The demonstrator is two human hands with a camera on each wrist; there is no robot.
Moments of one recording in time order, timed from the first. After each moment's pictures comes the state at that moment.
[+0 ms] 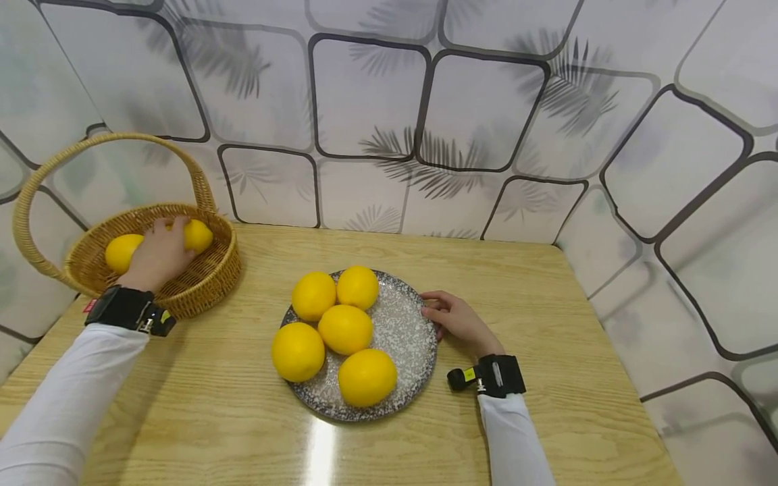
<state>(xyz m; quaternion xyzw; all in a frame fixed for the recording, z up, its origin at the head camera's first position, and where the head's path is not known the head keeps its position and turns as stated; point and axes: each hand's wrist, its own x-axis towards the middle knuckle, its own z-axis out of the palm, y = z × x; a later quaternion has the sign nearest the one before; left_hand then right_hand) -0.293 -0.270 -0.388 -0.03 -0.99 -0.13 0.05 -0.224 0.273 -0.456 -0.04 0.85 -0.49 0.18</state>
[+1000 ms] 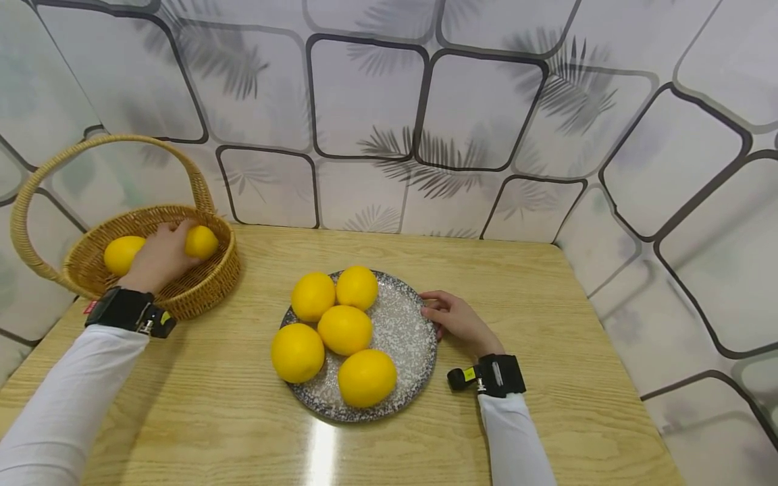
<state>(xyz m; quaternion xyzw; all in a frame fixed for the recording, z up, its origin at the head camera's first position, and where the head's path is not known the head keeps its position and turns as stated) -0.296 -0.271 -0.389 -0.05 -0.99 -0.15 0.02 -0.223 0.274 -0.455 -0.05 0.85 -0.49 0.18</state>
